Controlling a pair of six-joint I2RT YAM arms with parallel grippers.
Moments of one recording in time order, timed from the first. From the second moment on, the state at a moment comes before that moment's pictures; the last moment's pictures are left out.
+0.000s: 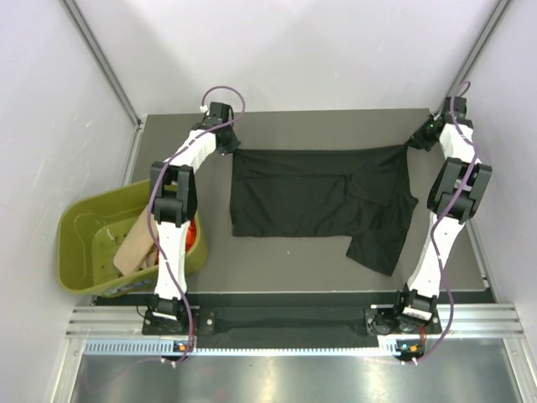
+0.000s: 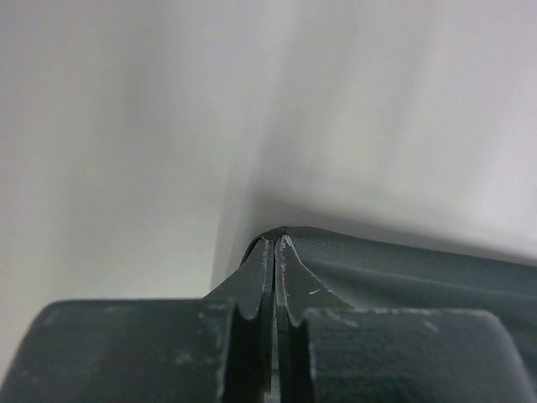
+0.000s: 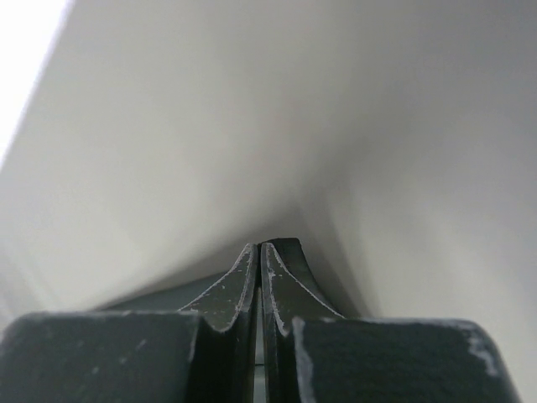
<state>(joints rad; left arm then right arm) -0.20 2.35 1.99 -0.51 -0.05 -0.58 -0.30 2.40 2.10 -0.63 -0.29 0.53</state>
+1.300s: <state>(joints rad) -0.30 1.94 1.68 -0.60 -0.05 -0.50 -0.16 1.66 1.55 -0.91 -0.08 0.40</state>
